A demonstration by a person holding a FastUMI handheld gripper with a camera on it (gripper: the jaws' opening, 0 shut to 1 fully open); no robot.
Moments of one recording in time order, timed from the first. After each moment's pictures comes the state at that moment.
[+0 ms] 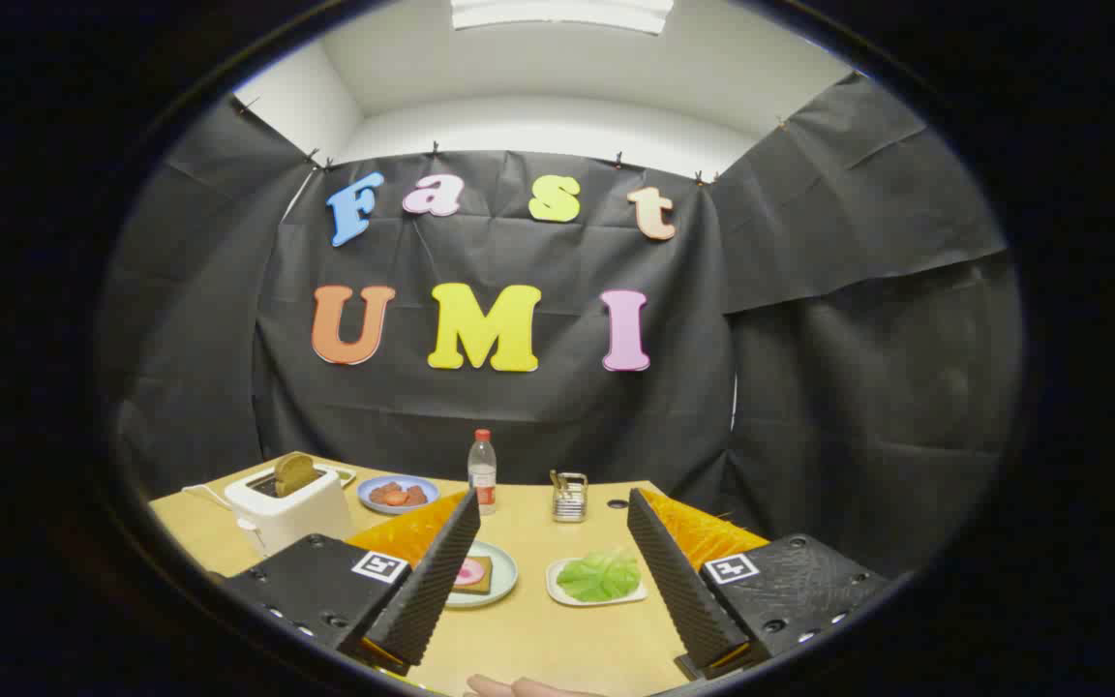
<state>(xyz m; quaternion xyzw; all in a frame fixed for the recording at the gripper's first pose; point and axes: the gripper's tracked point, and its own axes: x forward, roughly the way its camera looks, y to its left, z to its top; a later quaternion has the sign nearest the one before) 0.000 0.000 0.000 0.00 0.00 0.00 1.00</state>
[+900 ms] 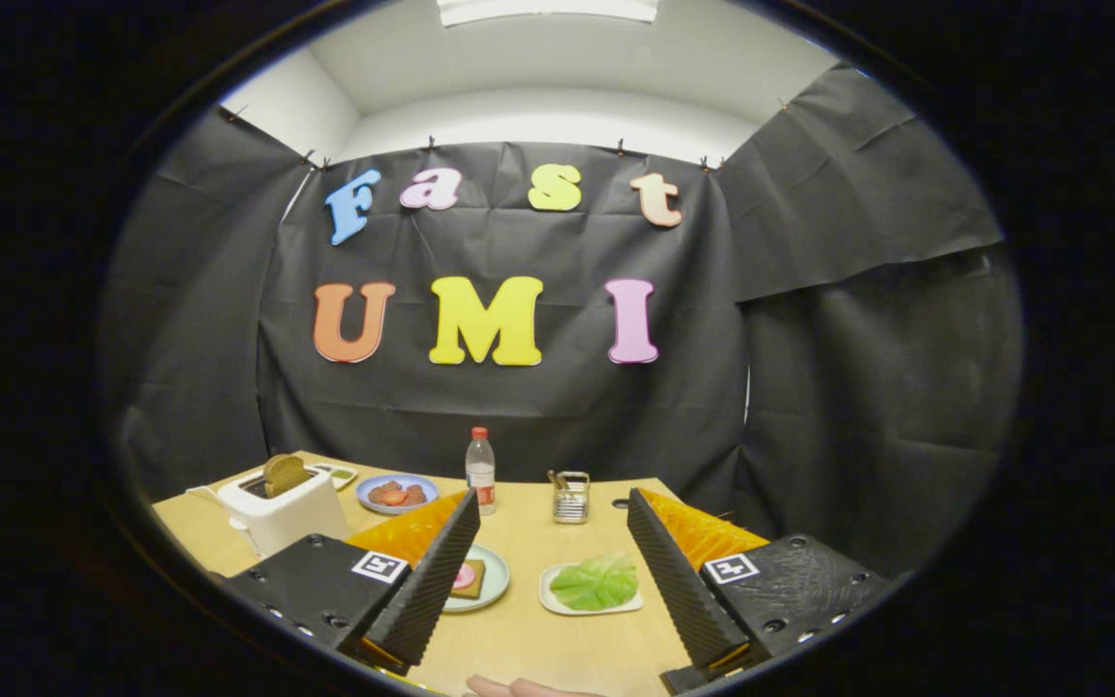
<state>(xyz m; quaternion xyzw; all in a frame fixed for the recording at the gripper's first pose) 0.039 -0.022 0.007 0.00 0.01 0.03 1.00</state>
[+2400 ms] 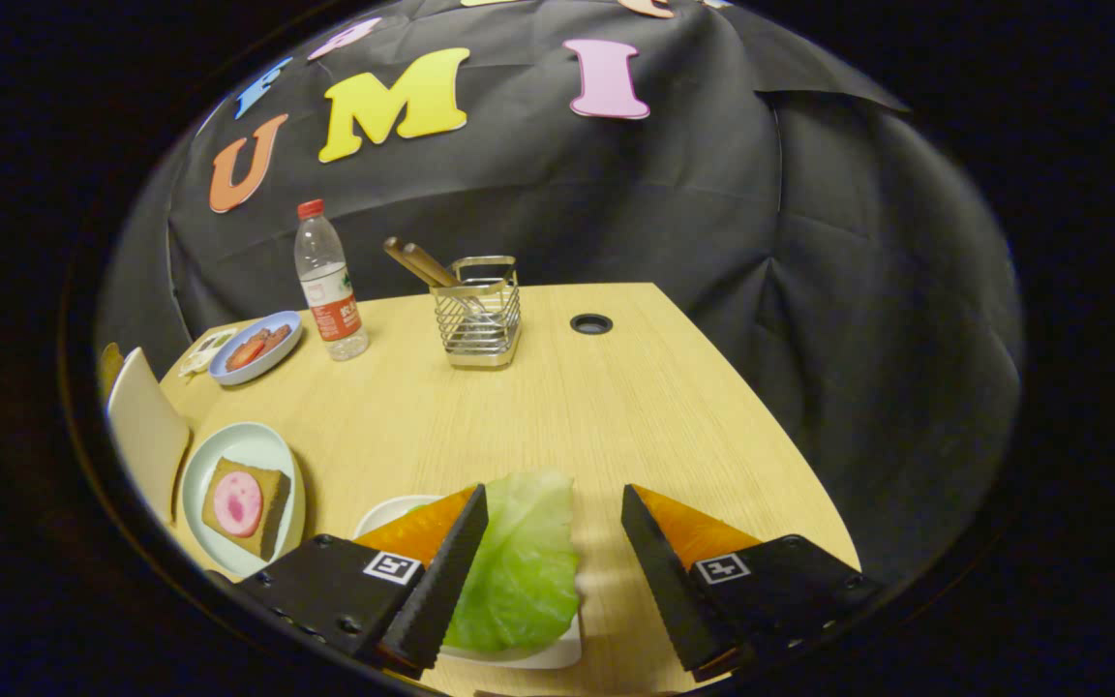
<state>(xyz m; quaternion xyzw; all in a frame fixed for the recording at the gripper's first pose) 0.299 -0.112 -0.245 0.02 0.33 0.01 0.94</state>
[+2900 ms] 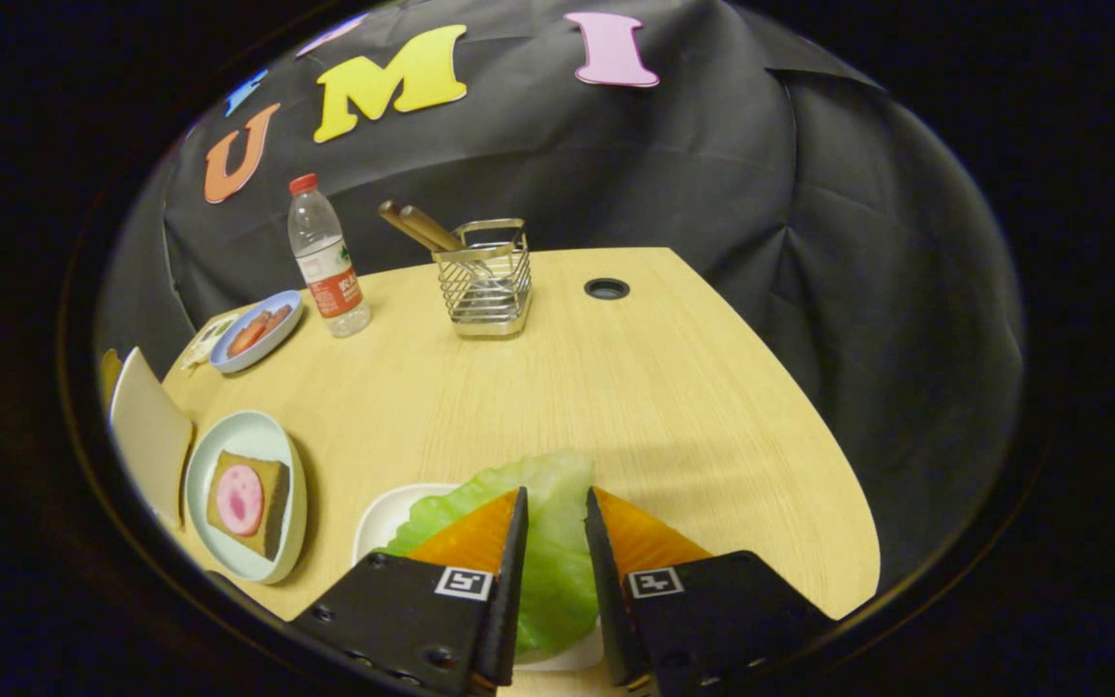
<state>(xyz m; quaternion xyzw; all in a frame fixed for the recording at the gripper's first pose) 0.293 -0.092 -0.260 0.01 0.38 0.03 0.92</state>
